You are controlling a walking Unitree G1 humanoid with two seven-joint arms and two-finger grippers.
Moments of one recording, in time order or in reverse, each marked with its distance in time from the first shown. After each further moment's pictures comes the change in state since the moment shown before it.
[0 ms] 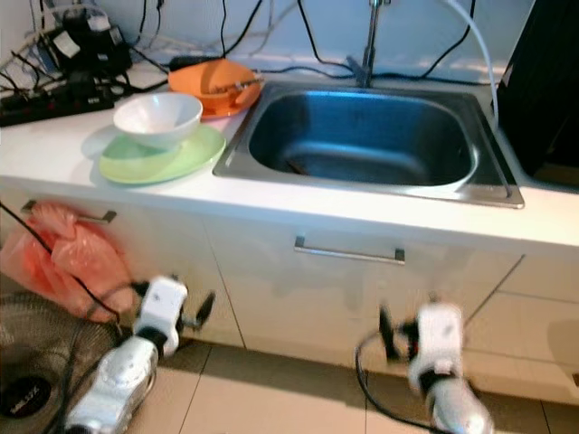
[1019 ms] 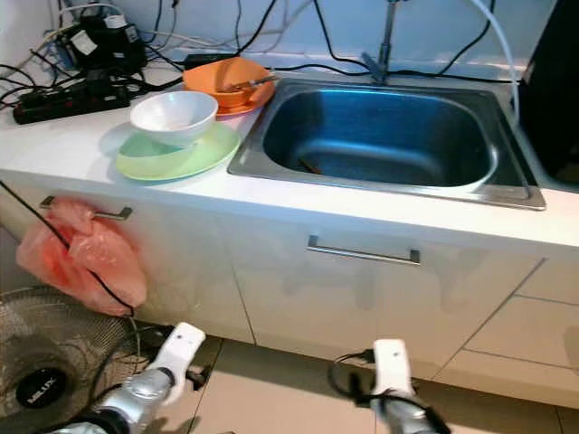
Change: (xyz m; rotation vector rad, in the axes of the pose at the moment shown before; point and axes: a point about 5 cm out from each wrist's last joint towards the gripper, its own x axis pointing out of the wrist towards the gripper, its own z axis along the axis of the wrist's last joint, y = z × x) left arm -0.003 -0.016 -0.063 0.048 0.521 -0.093; right arm 0.040 0.040 -0.082 0.098 0.549 0.054
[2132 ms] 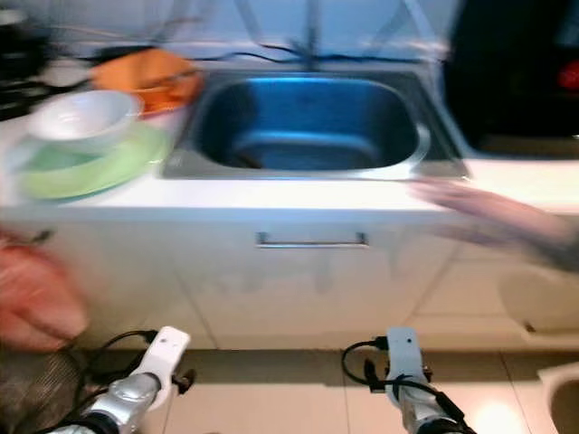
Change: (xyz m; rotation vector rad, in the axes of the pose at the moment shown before) left arm -0.004 0.011 -0.015 -0.056 0.061 0.065; right arm -0.001 -0.025 0.021 -0.051 -0.031 -0.070
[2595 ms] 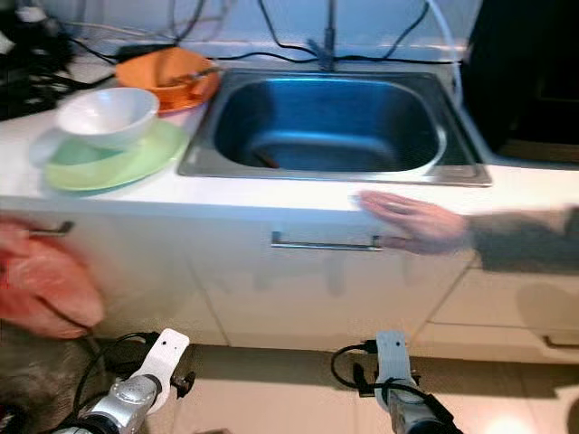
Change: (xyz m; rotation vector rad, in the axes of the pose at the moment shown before) left arm 0.000 -0.003 -0.001 0.037 0.002 -0.003; right arm 0.001 0.014 -0.004 0.003 0.011 0.029
